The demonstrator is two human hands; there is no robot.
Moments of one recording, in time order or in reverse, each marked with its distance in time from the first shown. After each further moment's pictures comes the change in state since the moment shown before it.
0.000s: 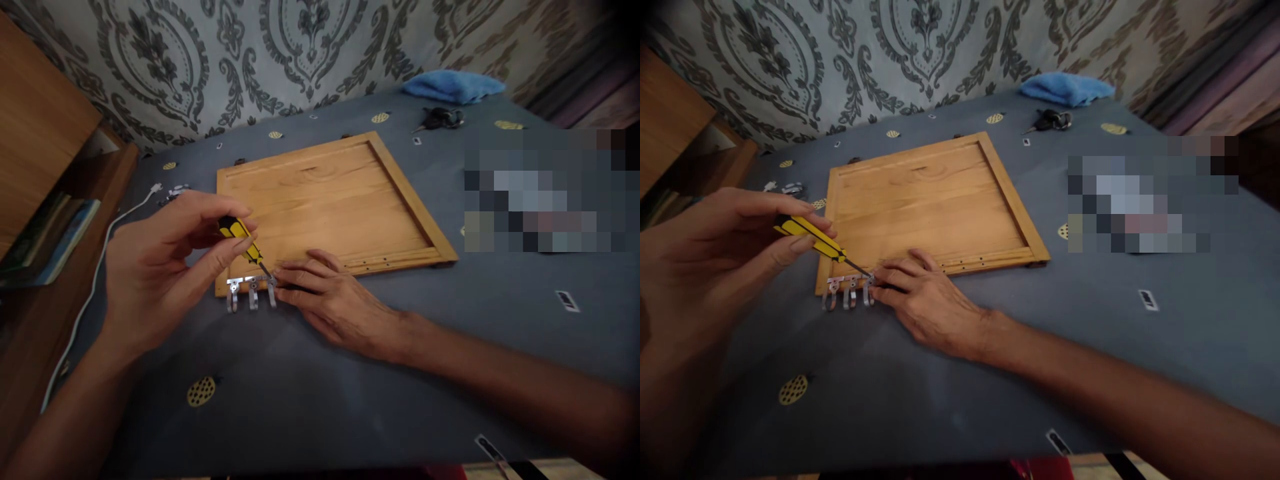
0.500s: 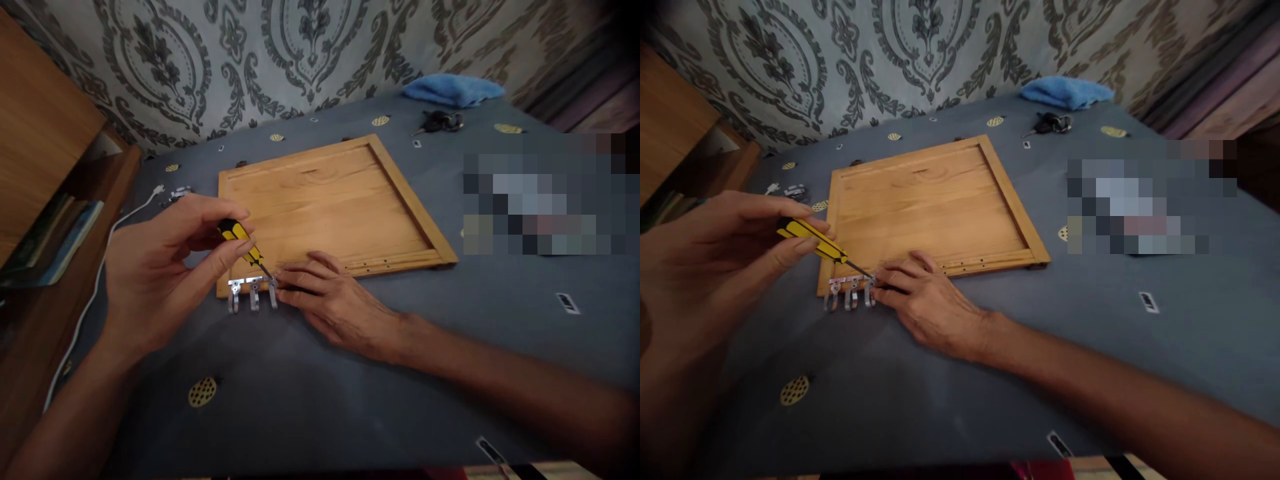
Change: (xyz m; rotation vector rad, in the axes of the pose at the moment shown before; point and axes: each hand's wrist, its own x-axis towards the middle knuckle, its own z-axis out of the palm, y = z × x) left_hand 0.000 -0.008 -0.003 0.115 0.035 0.084; right_hand 0.000 0.000 0.001 -0.015 0.015 -0.010
